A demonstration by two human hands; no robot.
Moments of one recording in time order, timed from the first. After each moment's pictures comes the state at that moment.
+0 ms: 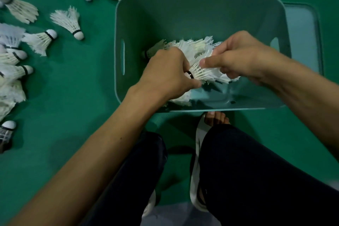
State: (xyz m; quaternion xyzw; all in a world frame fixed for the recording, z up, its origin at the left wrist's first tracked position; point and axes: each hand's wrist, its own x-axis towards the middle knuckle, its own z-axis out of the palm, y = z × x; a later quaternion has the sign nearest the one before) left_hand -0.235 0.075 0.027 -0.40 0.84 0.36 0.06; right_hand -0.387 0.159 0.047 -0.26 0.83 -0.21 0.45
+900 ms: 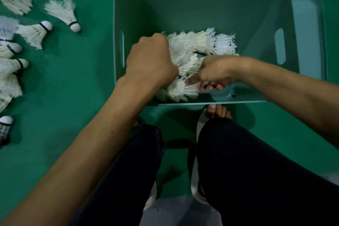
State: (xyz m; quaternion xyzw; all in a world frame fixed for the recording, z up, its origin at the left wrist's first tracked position) left_hand -0.222 0.057 0.019 -0.45 0.84 0.29 0.06; right_hand -0.372 0.140 -0.015 -0.25 0.76 0.04 0.59
